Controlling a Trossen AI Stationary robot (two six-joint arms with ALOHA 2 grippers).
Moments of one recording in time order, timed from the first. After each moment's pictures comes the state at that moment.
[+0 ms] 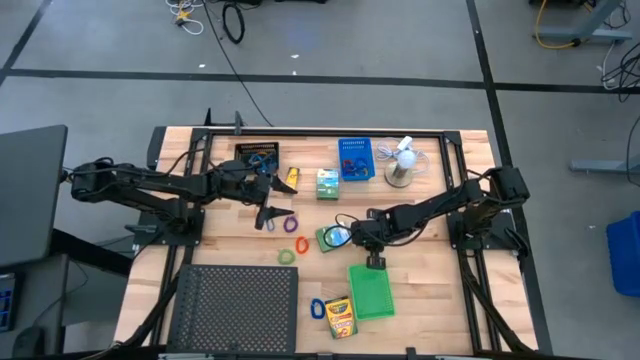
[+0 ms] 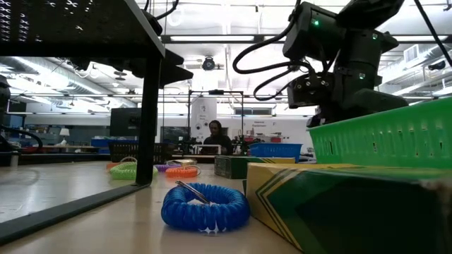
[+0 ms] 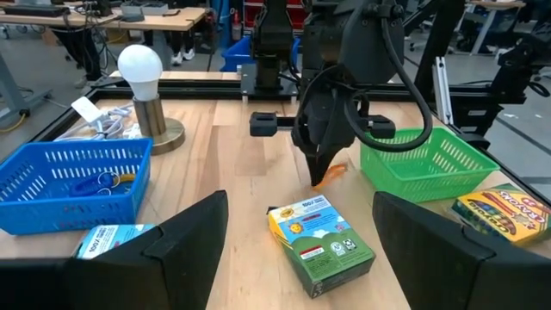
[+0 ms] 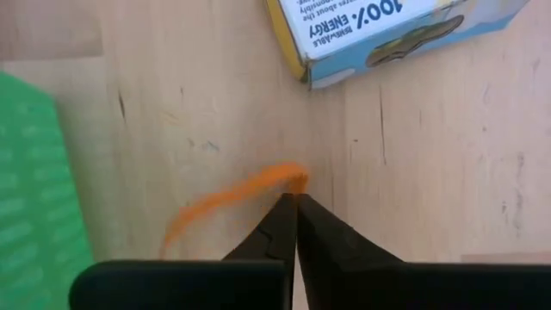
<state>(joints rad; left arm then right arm) 0.20 1.14 0.41 0.52 0.26 0.06 0.16 1.73 0.89 -0.47 0.03 0.20</state>
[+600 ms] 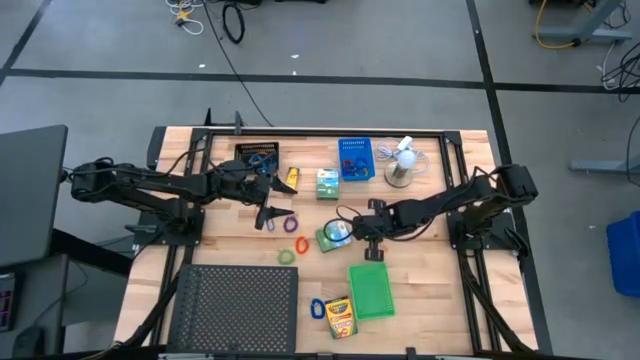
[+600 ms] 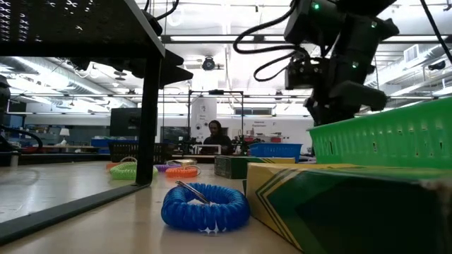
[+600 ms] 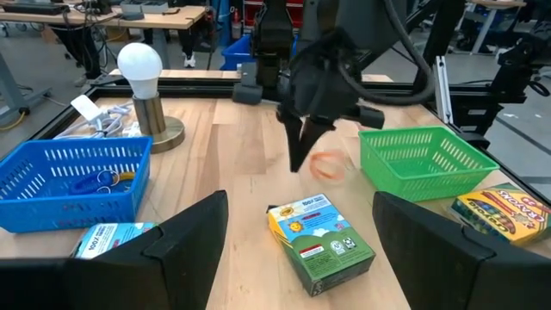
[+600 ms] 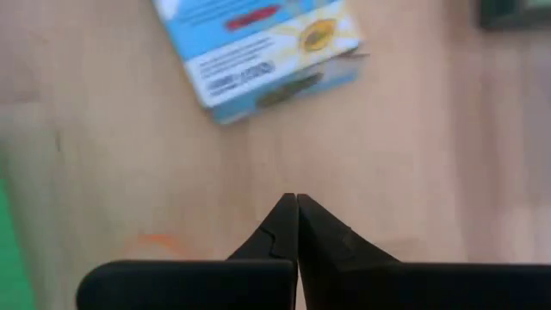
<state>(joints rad) 0.20 1.14 0.41 0.52 0.26 0.06 0.16 1.64 0.92 -0.53 0.19 0.18</state>
